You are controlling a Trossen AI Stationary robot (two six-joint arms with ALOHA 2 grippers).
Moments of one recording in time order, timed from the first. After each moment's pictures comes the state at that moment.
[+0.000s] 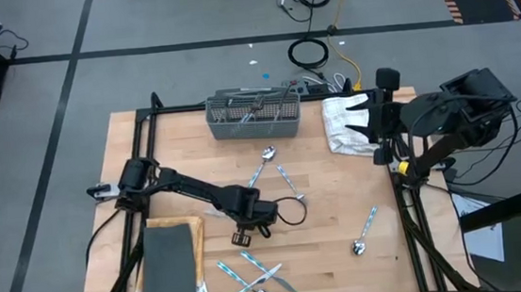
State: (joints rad) left arm -0.23 2.02 1.38 -0.86 0.06 0.03; right arm 0.32 1.43 2.25 -1.57 0.65 -0.05
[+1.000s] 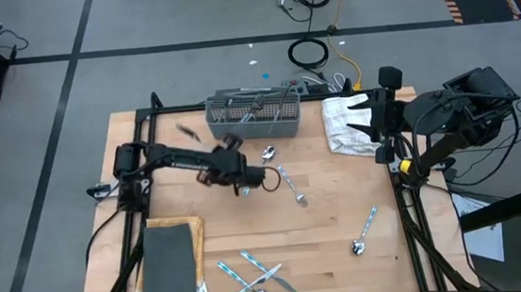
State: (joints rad) left arm 0.03 1.95 1.43 -1.42 -0.83 0.51; right arm 0.32 1.42 2.25 -1.57 0.65 -0.03
